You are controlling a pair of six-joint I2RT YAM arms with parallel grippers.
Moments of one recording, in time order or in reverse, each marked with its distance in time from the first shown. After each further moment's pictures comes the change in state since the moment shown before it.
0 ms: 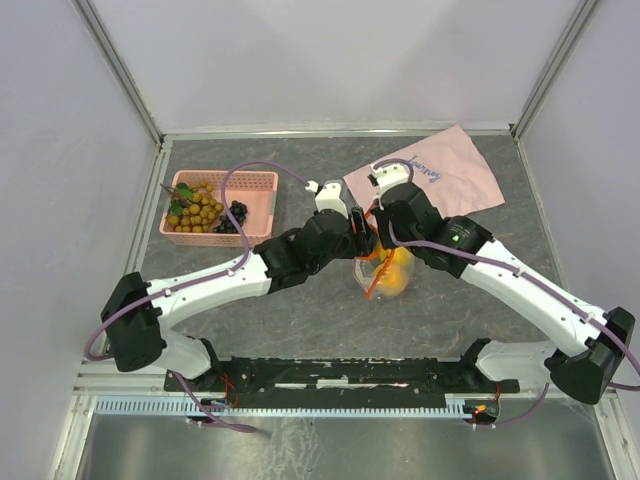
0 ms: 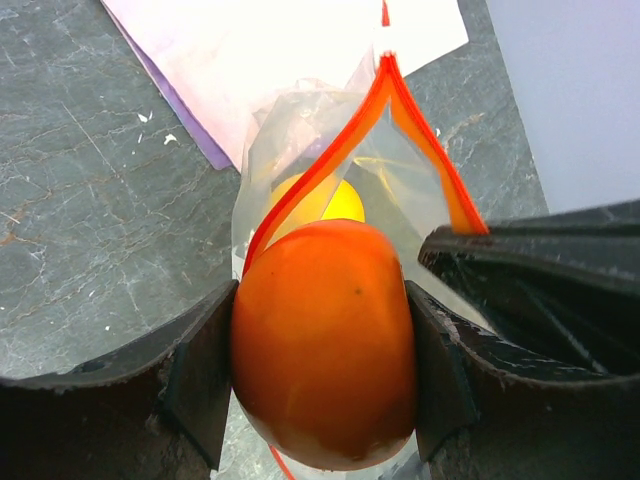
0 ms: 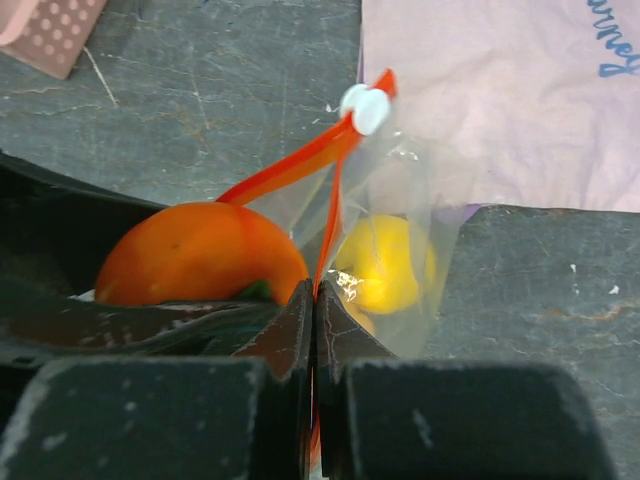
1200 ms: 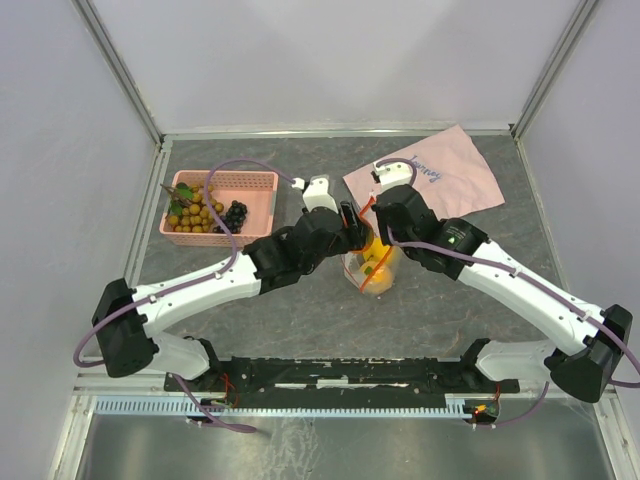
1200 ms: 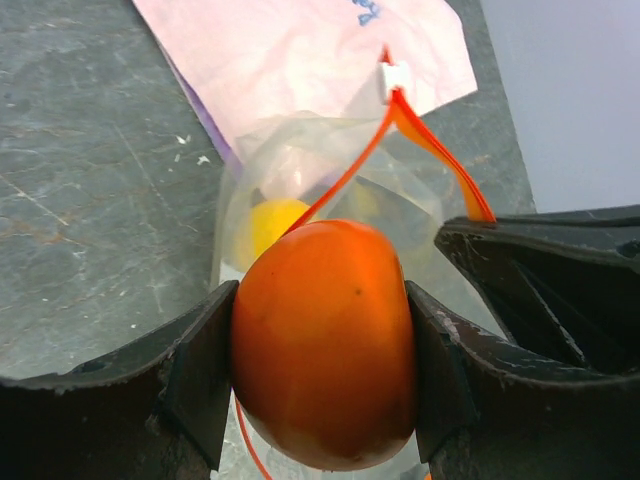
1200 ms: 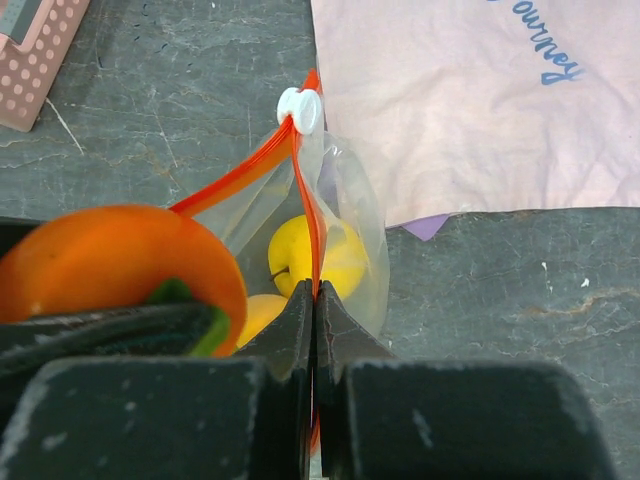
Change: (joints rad) left arm 0.000 -0.059 0.023 -0.072 -0.118 -0.044; right arm 0.034 0.006 -0.013 0.042 0.148 0.039
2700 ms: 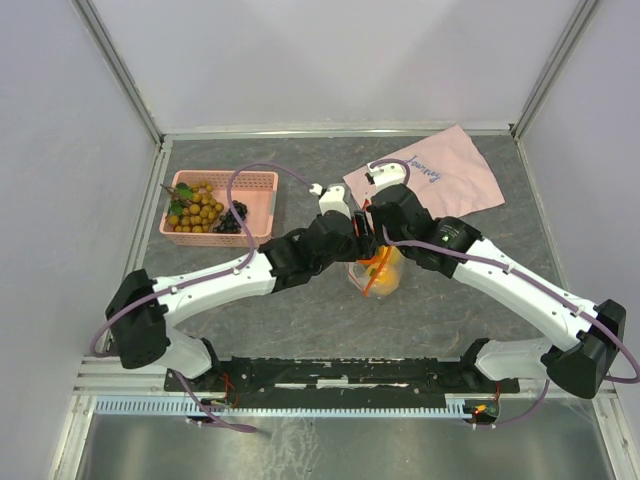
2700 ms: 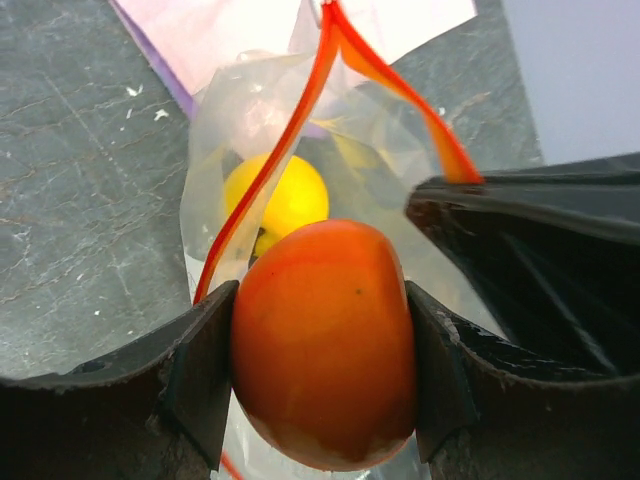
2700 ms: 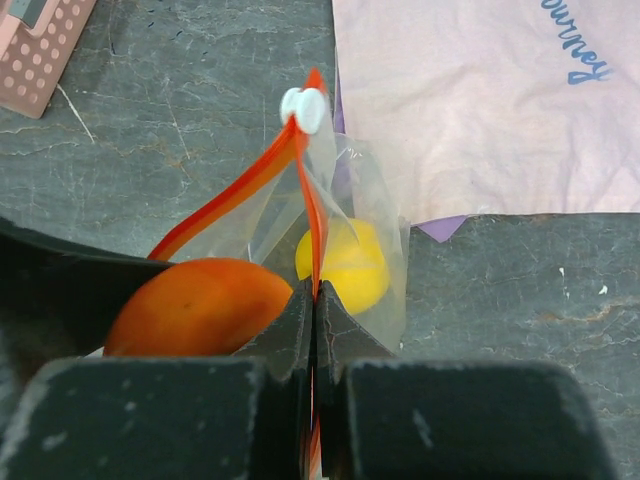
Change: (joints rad) left arm -0.001 0.062 -0.011 0.048 0.148 0.015; right arm 0.000 0.029 0.000 0.019 -0.037 -0.004
